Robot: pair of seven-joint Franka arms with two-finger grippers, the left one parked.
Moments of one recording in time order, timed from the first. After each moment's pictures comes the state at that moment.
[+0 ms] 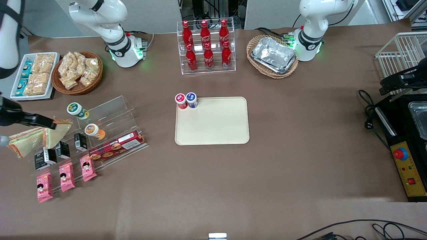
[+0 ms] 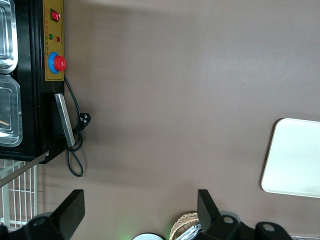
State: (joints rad) arm -0.04 0.14 -0.10 -1.52 0.02 1.60 0.08
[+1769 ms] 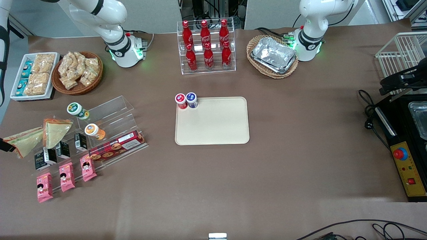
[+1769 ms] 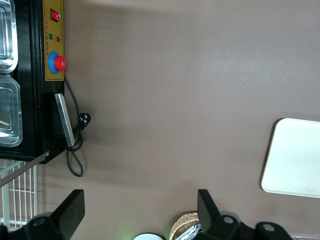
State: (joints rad) arm -0.12 0.29 -0.36 -1.70 0.00 2.11 0.05
